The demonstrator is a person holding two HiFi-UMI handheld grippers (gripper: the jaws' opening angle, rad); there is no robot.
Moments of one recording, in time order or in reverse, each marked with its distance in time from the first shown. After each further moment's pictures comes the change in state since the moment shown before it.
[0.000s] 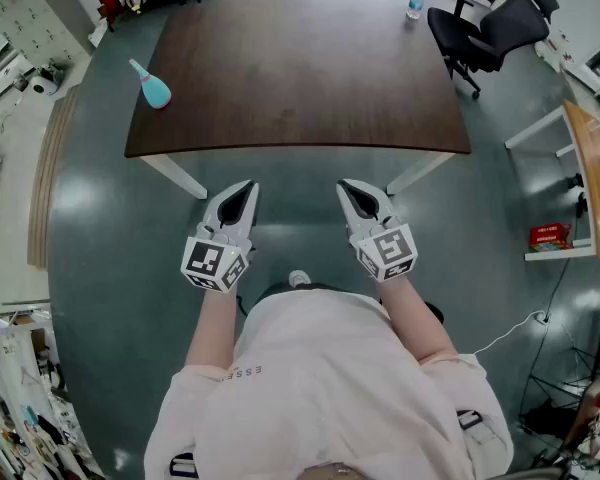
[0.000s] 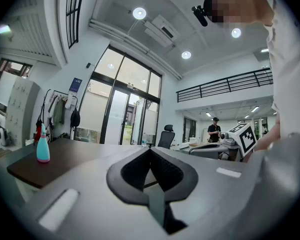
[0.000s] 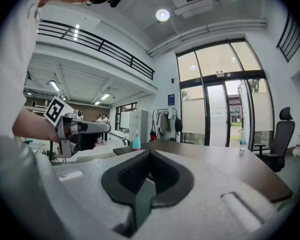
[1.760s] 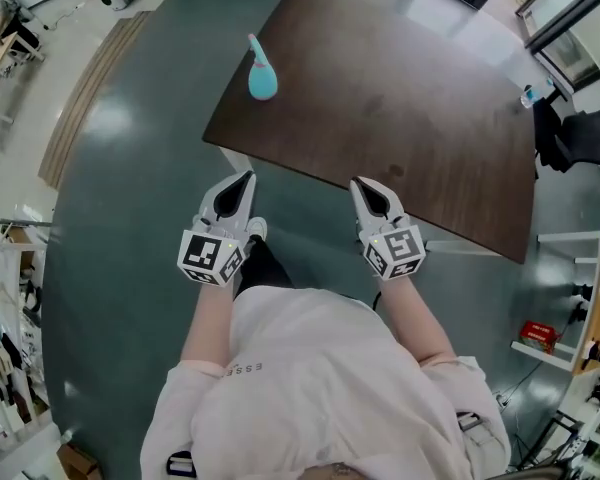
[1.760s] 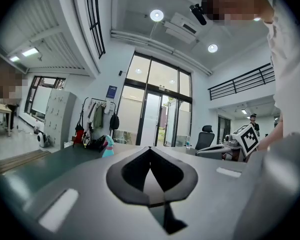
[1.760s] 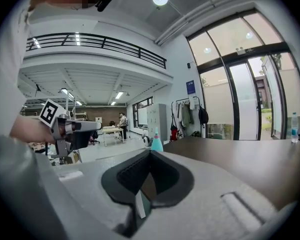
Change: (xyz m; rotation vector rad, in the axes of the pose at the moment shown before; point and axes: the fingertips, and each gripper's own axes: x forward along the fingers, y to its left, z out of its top) left arm -0.066 0.246 0.021 -0.034 -0.014 0.367; right arm 0.251 0.068 0.013 0.057 0.070 0.248
